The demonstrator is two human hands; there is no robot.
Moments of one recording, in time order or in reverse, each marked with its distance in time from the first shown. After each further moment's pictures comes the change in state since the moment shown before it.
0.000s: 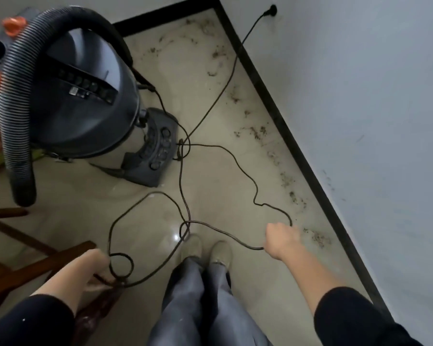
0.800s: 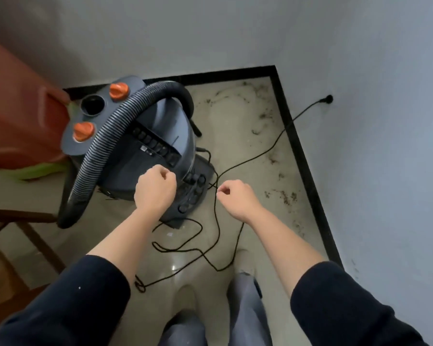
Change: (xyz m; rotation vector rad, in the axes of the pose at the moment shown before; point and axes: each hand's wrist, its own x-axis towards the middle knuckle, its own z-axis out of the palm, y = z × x) left_hand -0.090 0.151 -0.158 -0.616 0.769 0.627; right_hand 0.064 -0.146 -0.265 0.670 0.316 -0.454
